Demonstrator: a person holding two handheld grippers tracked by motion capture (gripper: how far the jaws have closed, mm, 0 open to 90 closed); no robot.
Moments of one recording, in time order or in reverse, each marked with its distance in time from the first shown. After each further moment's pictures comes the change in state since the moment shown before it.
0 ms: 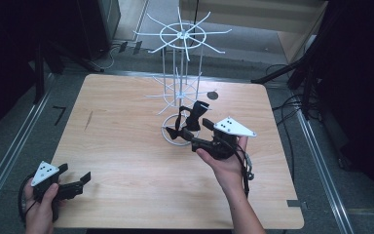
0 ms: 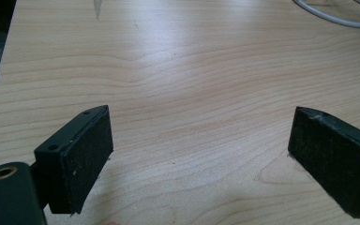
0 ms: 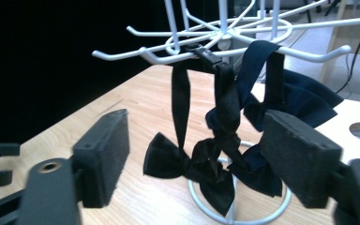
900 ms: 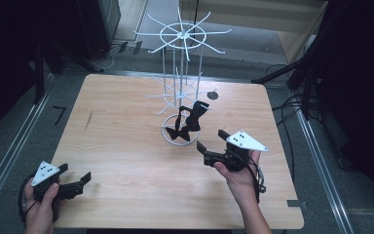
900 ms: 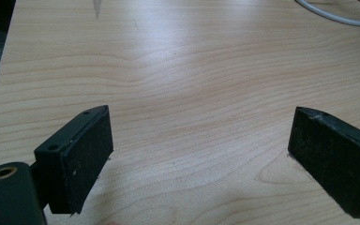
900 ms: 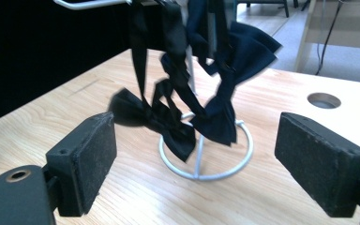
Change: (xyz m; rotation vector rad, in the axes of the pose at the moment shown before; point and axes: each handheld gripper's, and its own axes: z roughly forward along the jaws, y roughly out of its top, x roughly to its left) left arm 0.000 0.000 0.000 0.005 0.001 0.004; right arm -0.019 -0.032 -0.029 0.021 -0.076 -0.015
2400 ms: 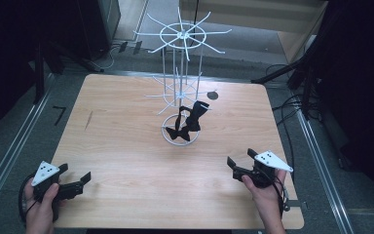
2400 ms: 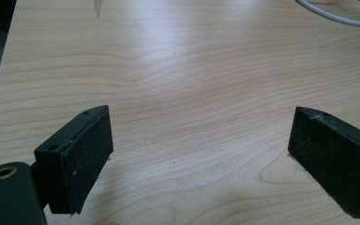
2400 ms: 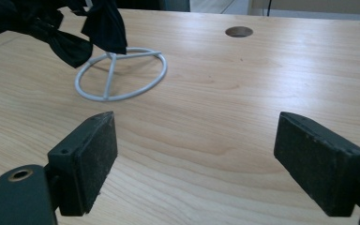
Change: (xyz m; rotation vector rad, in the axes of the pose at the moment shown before) left arm 0.000 0.000 0.000 0.000 0.003 -0.002; right arm -0.068 -0.071 -0.043 0.076 -0.168 0.044
